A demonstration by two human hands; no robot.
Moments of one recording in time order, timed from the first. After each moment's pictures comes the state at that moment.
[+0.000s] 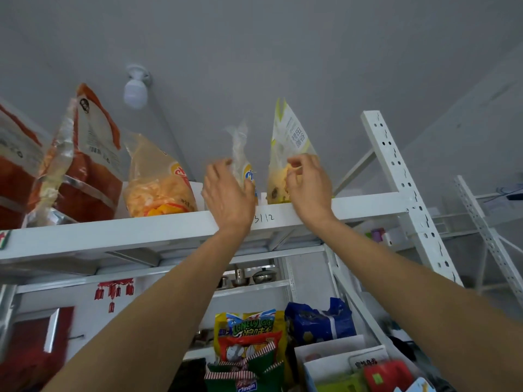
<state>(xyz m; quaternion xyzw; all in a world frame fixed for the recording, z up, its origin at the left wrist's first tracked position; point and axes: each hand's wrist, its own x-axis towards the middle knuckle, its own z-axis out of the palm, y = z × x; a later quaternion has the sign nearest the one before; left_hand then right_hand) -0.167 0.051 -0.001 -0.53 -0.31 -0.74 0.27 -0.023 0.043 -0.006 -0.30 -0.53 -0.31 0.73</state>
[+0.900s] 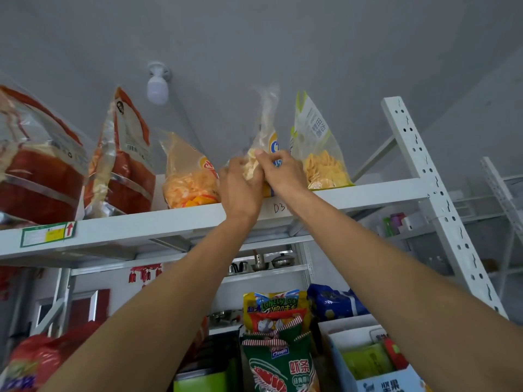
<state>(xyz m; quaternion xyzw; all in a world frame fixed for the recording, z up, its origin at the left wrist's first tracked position) -0.207 0.008 -0.015 -0.60 -0.28 -0.73 0.14 -0.117 -0.005 0.003 -0.36 -0.60 0.01 0.72</state>
